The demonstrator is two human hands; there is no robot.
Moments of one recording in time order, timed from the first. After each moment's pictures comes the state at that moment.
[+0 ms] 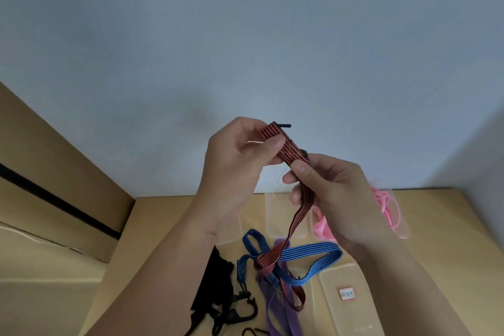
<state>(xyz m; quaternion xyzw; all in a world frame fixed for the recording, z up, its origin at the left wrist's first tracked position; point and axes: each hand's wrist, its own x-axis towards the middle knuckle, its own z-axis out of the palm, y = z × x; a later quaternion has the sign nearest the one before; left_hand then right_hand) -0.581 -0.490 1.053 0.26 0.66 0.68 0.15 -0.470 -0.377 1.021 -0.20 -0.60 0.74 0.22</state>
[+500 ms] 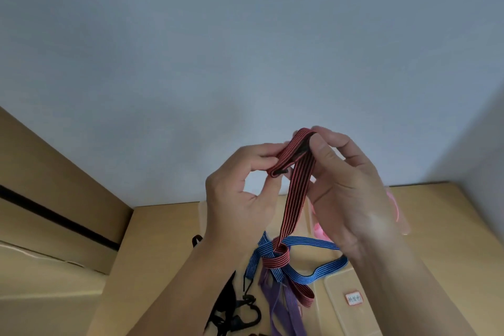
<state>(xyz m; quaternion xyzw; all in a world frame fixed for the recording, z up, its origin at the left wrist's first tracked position) -0.567 -0.492 1.017 0.46 0.64 0.60 -0.13 -0.473 -0.382 1.044 -0.15 -0.33 0.88 0.30</state>
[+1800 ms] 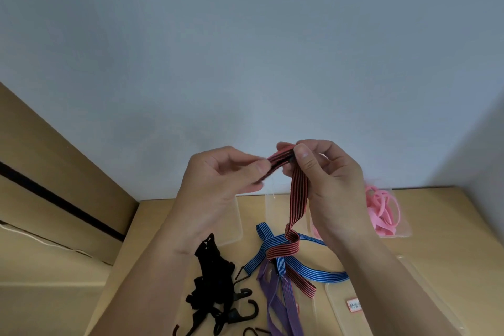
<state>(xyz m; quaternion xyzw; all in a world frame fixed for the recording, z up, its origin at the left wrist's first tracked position) -0.569 -0.520 1.053 0.23 0.68 0.66 0.22 -0.475 -0.386 1.020 -0.17 -0.50 0.78 0.34</state>
